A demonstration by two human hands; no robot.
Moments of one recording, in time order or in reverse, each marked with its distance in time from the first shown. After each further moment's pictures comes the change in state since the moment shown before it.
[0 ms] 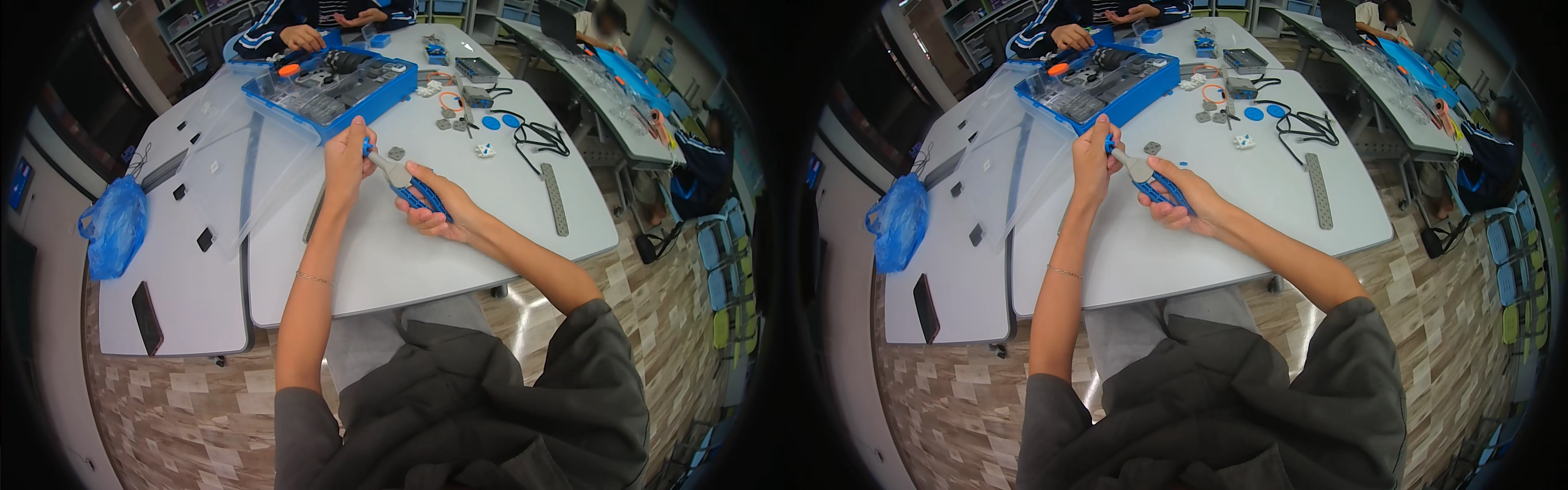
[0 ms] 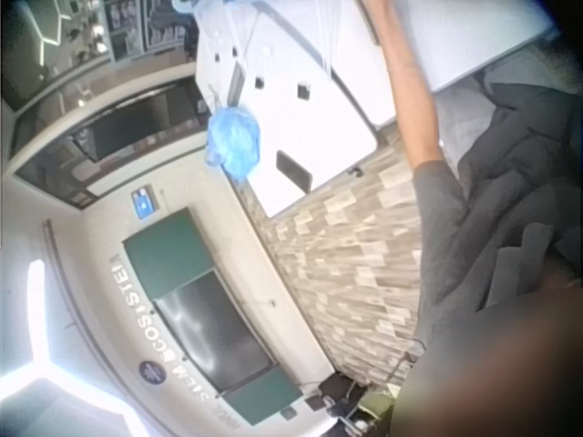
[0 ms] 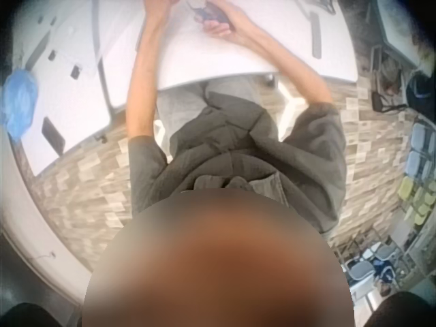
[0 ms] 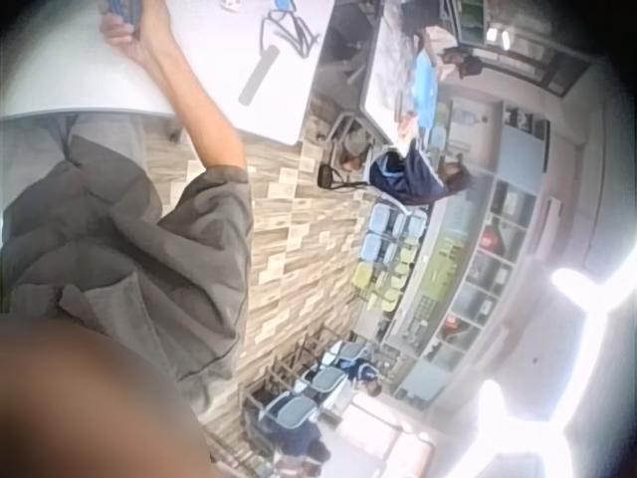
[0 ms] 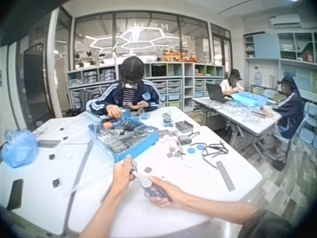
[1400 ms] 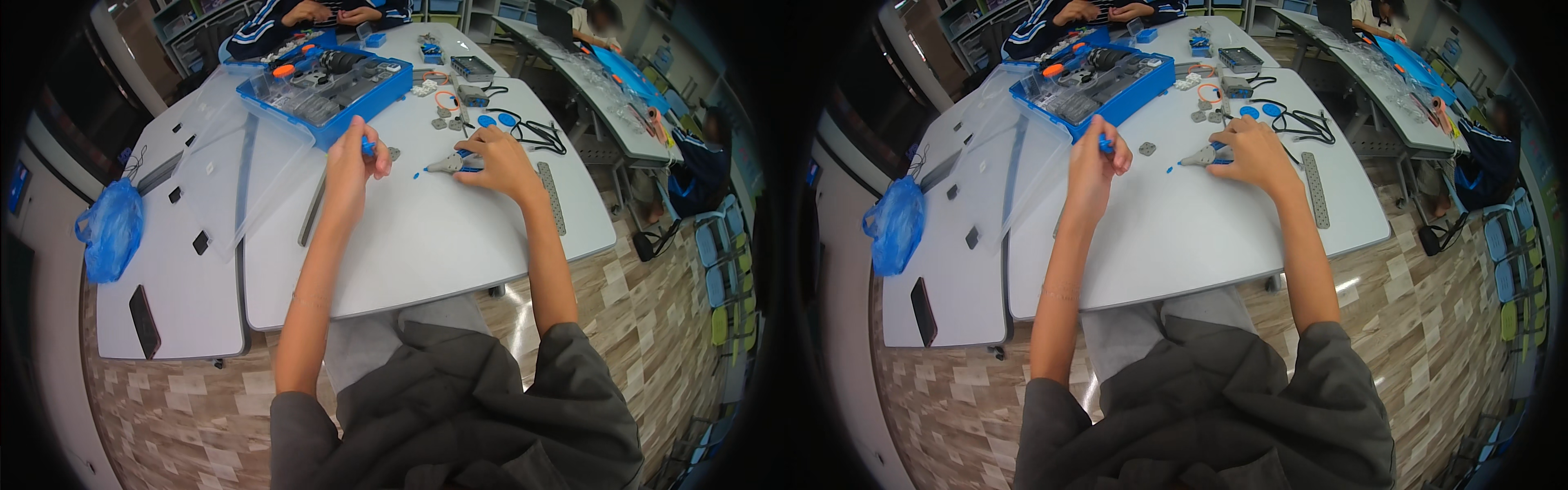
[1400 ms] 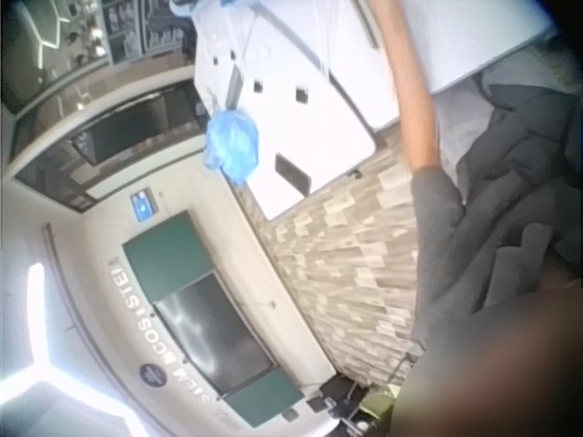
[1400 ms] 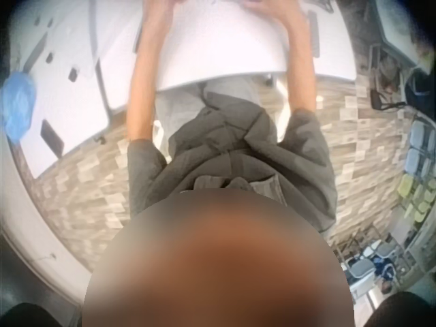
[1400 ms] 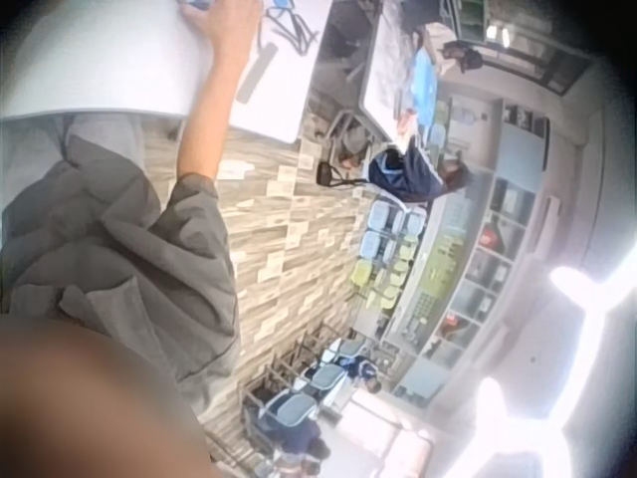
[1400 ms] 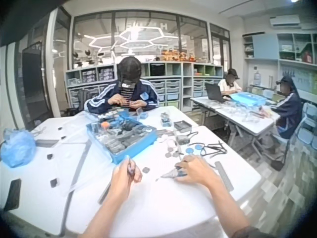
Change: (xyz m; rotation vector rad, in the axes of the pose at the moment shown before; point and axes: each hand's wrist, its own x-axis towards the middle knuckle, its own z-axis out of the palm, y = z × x) left_hand -0.025 0.034 0.036 -0.084 0.017 -0.058; right_hand -0.043 -0.054 -0.078 -1.962 0.688 -0.680
